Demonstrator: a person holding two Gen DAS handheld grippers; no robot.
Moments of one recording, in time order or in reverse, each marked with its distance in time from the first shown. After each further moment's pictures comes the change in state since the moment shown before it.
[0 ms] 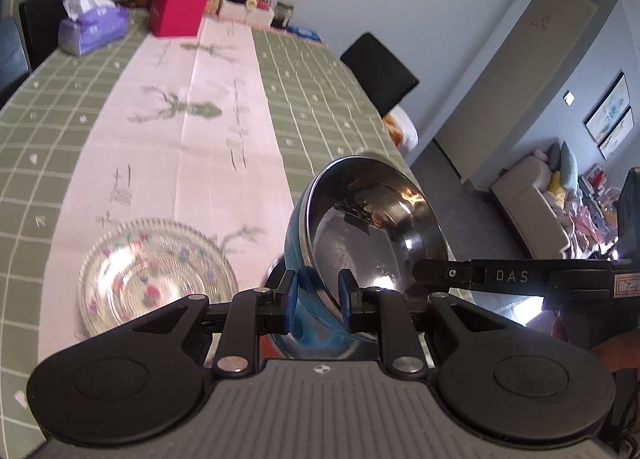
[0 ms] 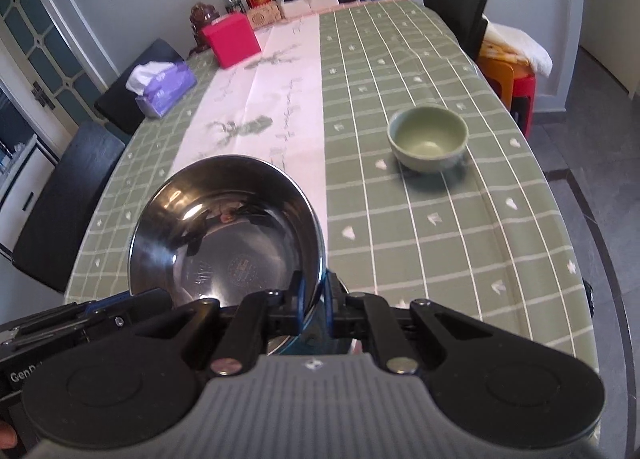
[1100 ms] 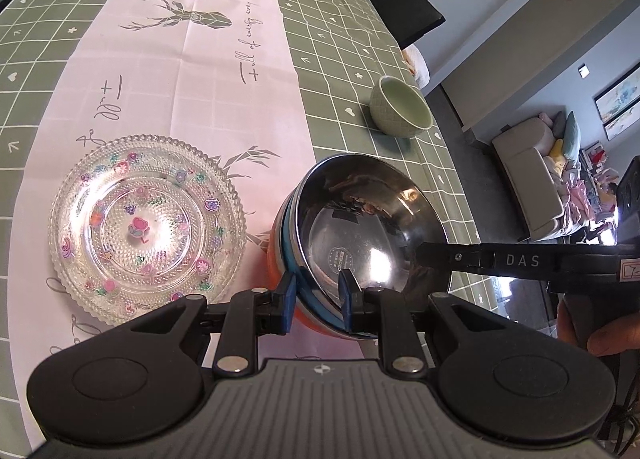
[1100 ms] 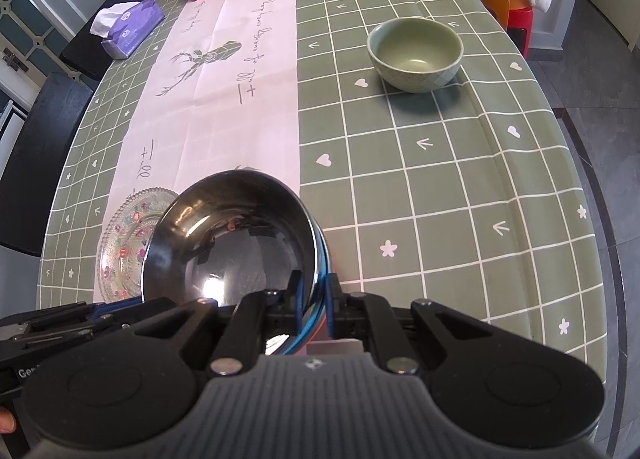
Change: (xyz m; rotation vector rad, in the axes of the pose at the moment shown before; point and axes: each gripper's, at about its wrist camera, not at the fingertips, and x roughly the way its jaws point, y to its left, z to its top) left arm 0.040 0.025 -0.006 -0.078 0.204 -0.029; right arm 0.041 -0.013 -0.001 0.033 0.189 -0.022
